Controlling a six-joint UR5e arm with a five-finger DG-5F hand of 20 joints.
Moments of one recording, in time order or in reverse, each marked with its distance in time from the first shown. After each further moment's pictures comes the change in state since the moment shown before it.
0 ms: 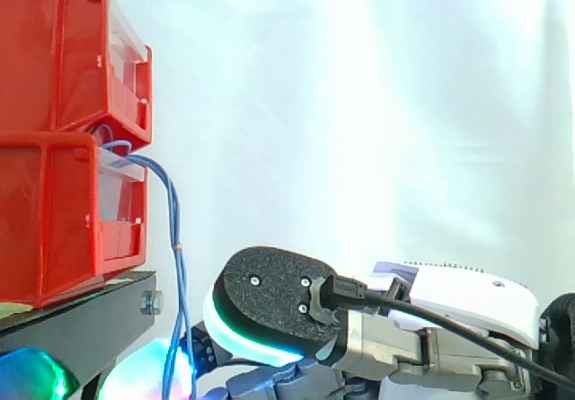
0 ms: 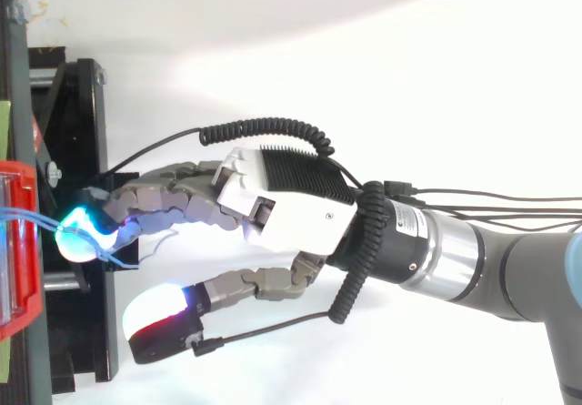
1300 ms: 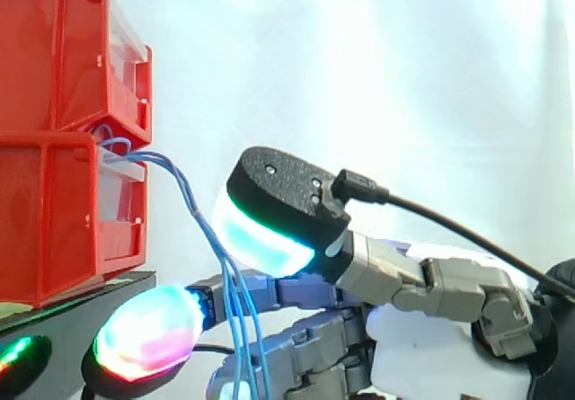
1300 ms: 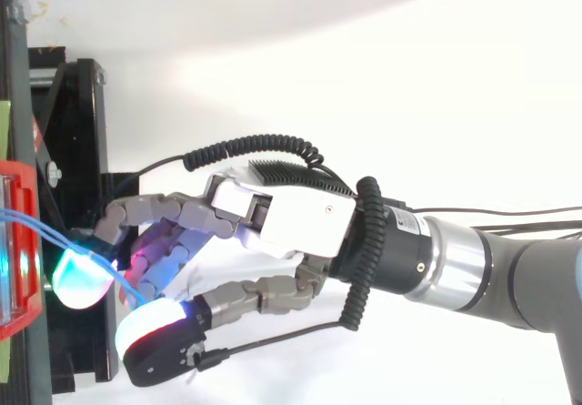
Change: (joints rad) arm 0.003 0.022 0.027 -0.080 -0.020 0.289
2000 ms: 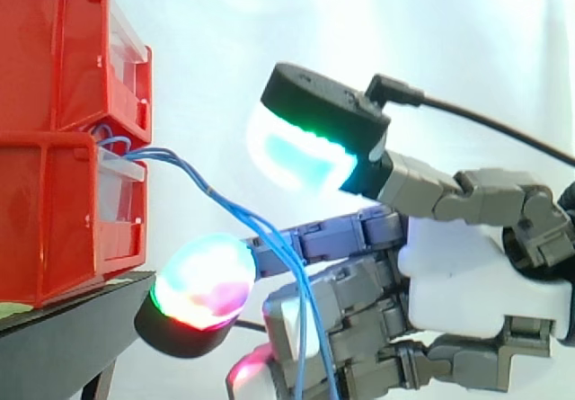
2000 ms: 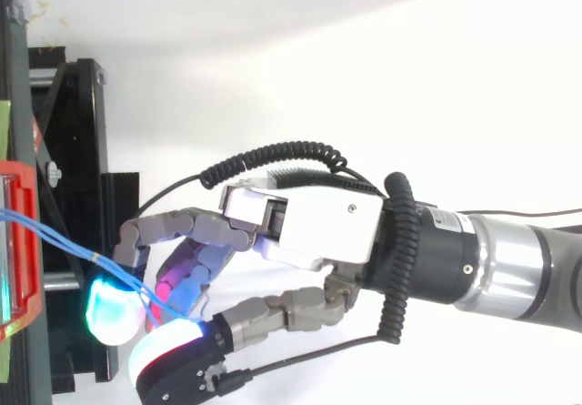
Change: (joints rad) arm -0.003 0.102 0.000 -0.261 -0.061 0.161
